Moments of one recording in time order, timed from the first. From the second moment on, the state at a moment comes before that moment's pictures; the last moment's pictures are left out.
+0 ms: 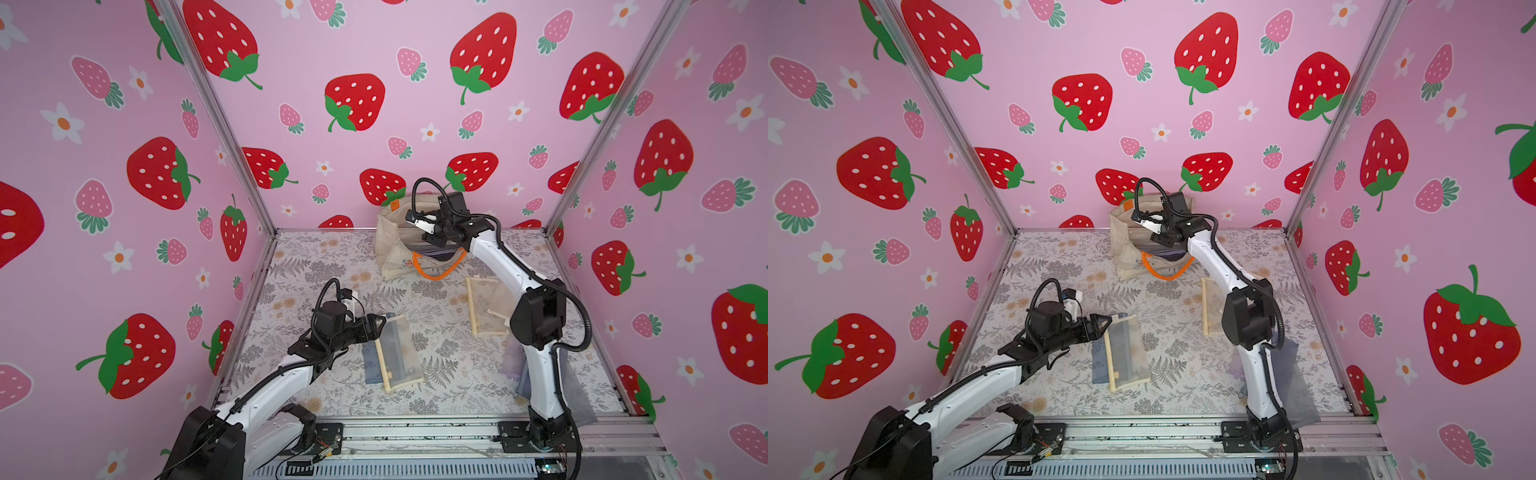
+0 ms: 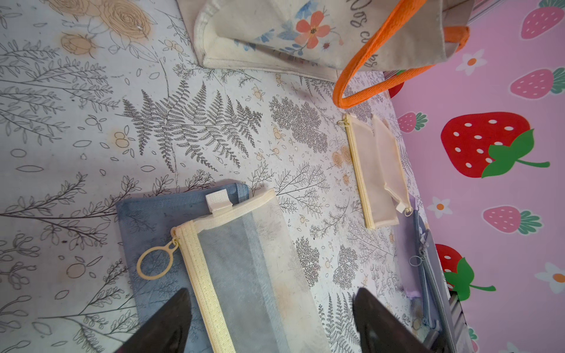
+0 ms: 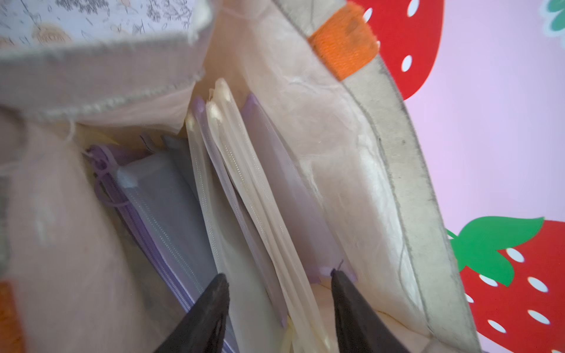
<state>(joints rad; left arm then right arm) -0.41 1.04 0.47 -0.01 0.27 -0.61 0.57 2.15 2.13 -0.61 -0.05 -0.88</state>
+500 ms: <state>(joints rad) -0.41 1.02 0.47 -0.14 0.27 -0.61 0.57 1.49 1.42 -0.45 -0.11 -0.28</state>
